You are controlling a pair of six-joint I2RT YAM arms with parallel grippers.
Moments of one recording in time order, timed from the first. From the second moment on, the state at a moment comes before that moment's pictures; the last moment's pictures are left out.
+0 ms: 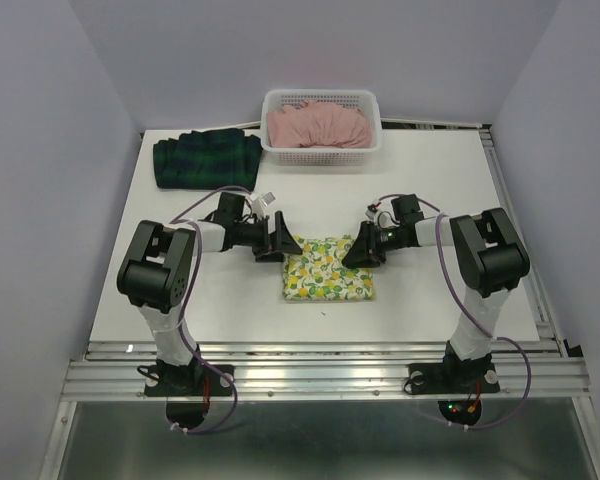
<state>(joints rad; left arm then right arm) -0.28 1.81 0.88 0.00 0.85 -0.46 0.23 1.93 0.94 -0.10 -0.91 0.47</state>
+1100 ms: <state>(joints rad) -0.33 1.94 1.14 -0.24 0.64 -0.31 0.24 1.91 0.96 -0.11 -0.87 0.44</state>
